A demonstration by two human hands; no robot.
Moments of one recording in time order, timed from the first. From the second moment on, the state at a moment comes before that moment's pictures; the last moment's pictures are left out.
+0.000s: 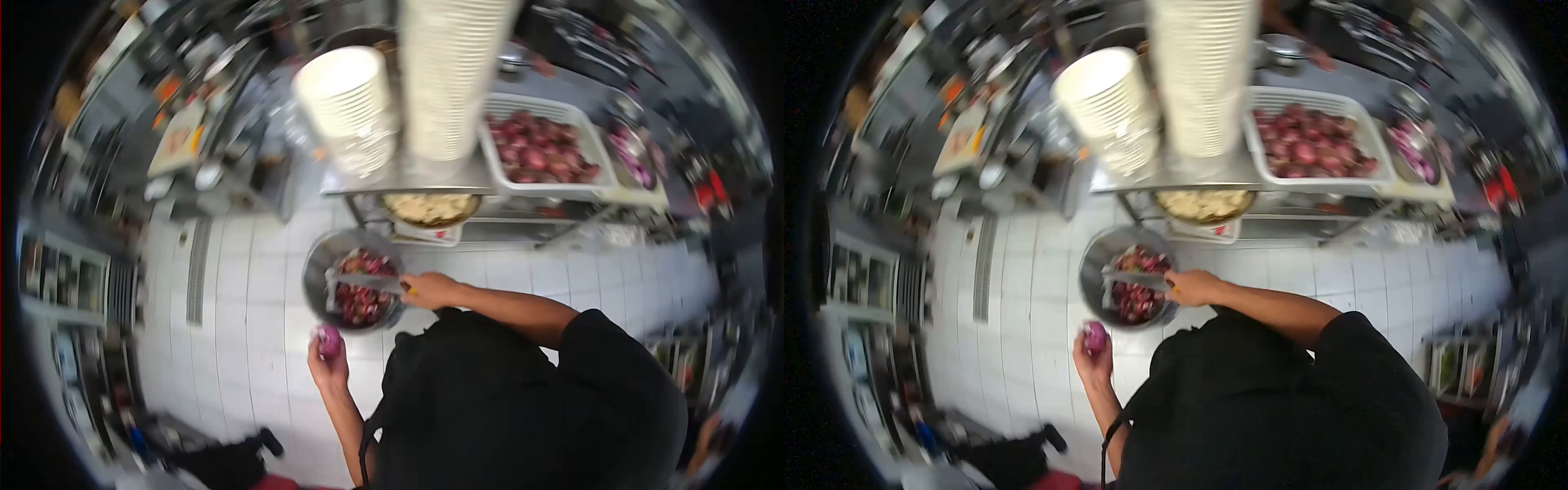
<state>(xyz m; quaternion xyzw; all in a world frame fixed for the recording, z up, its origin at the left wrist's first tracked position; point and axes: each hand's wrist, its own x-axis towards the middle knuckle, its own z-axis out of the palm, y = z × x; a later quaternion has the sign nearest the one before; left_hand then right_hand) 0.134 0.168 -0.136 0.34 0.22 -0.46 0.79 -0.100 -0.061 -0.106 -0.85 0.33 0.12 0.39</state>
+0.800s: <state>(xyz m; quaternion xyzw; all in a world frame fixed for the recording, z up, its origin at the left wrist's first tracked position) -0.300 -0.137 0.035 0.38 -0.24 -0.77 0.45 -0.610 0.003 -0.272 -0.31 0.76 -0.16 0.55</state>
